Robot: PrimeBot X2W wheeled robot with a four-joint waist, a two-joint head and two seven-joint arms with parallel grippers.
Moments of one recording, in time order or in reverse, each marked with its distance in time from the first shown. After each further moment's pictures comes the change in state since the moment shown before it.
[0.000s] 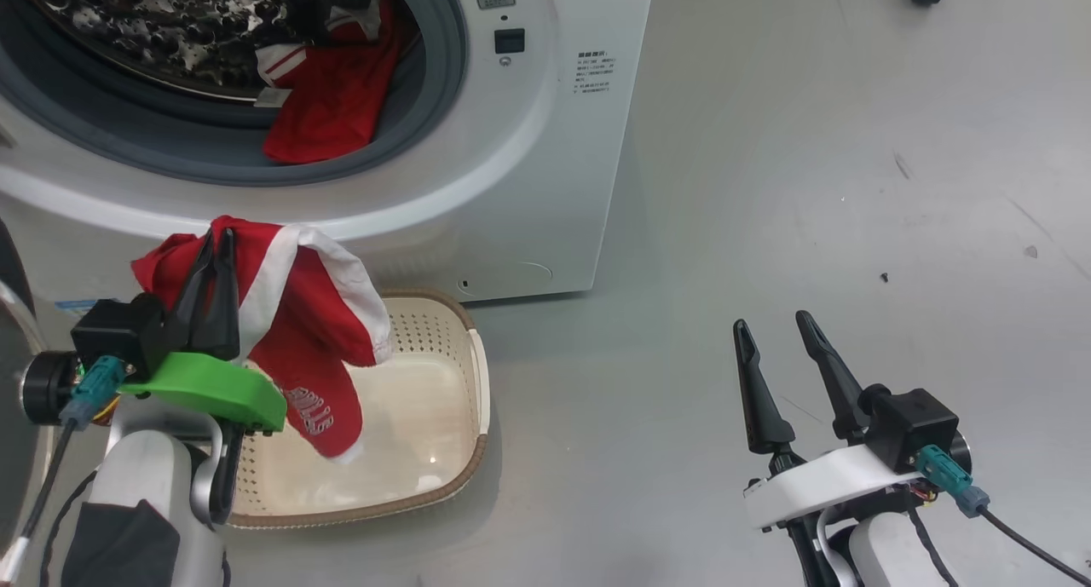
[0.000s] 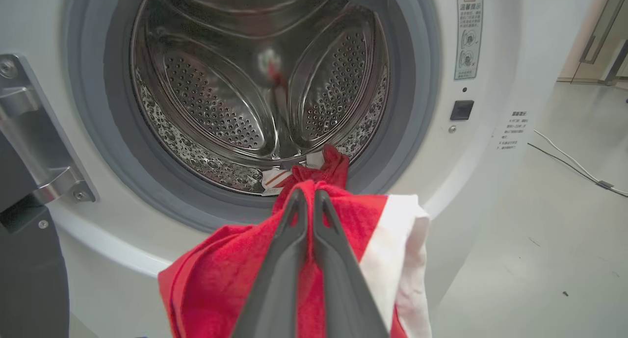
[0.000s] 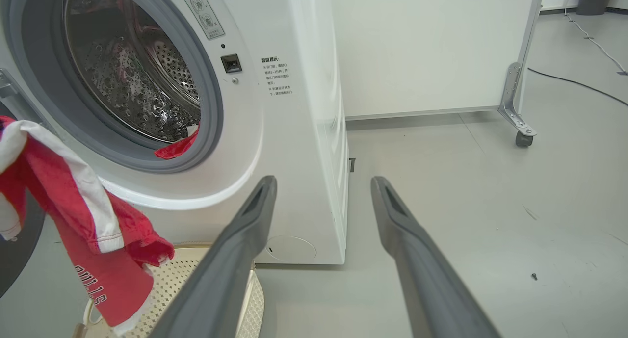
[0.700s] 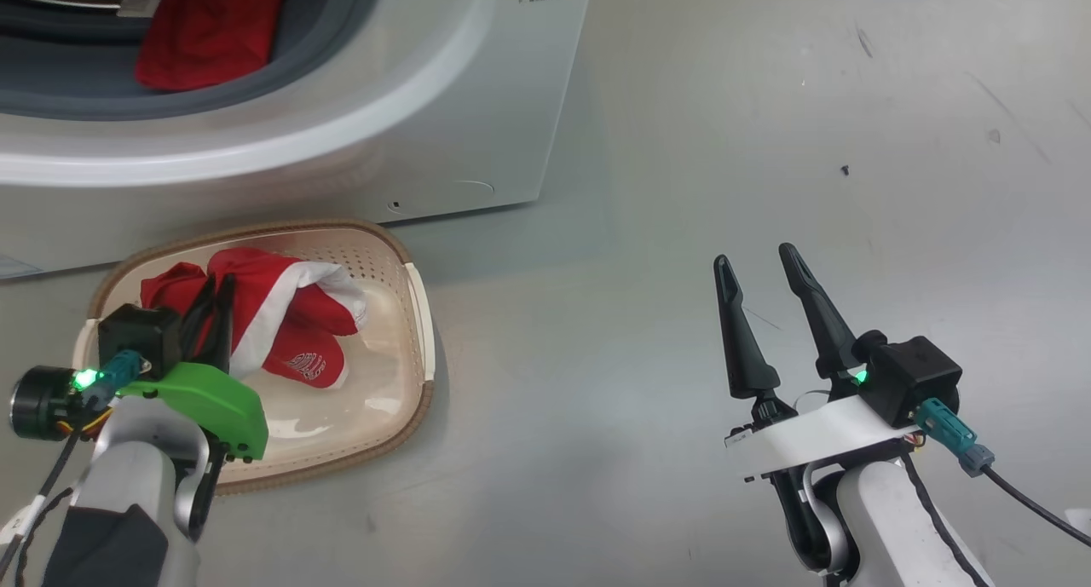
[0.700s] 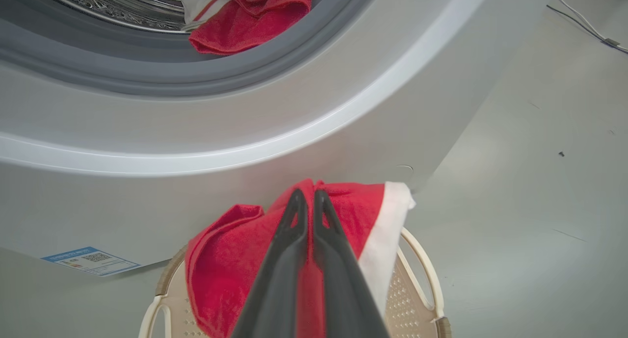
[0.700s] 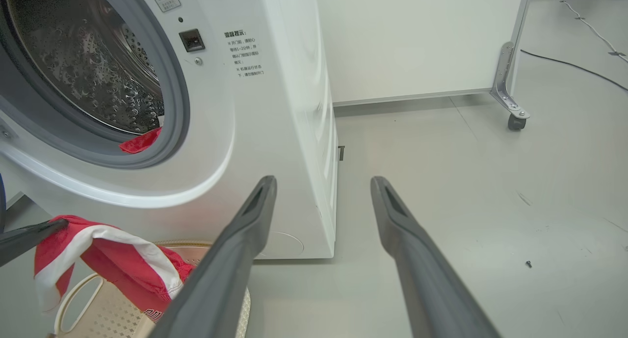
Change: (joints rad) left arm -0.002 0.060 -0.045 0.092 0.055 -0.001 0.108; right arm -0.092 0.000 0.038 -0.054 0.021 -0.006 0.000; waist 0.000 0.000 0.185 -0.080
